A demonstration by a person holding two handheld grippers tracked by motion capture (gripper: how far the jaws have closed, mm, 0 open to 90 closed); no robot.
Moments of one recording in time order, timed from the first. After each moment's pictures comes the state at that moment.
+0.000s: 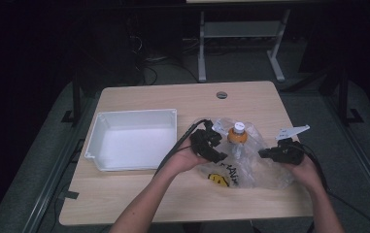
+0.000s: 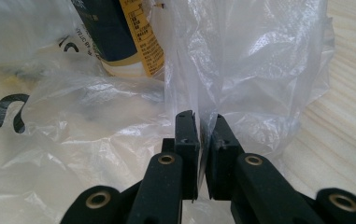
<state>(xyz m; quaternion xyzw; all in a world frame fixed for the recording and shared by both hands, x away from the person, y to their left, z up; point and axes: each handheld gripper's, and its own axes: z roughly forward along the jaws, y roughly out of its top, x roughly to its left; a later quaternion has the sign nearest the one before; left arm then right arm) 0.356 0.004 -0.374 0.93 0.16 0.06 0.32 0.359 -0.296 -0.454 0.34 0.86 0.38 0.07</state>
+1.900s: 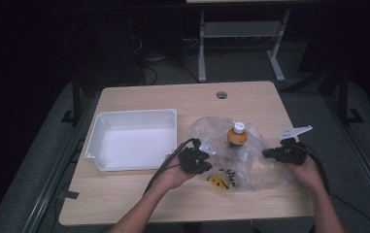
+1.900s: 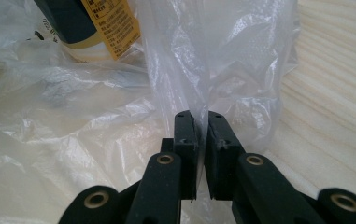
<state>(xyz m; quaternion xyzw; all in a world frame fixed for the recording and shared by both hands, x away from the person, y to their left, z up) 0.328 0.040 -0.411 0.94 0.17 0.05 0.30 0.363 -0.308 -0.464 0.37 0.85 0.36 0.07</state>
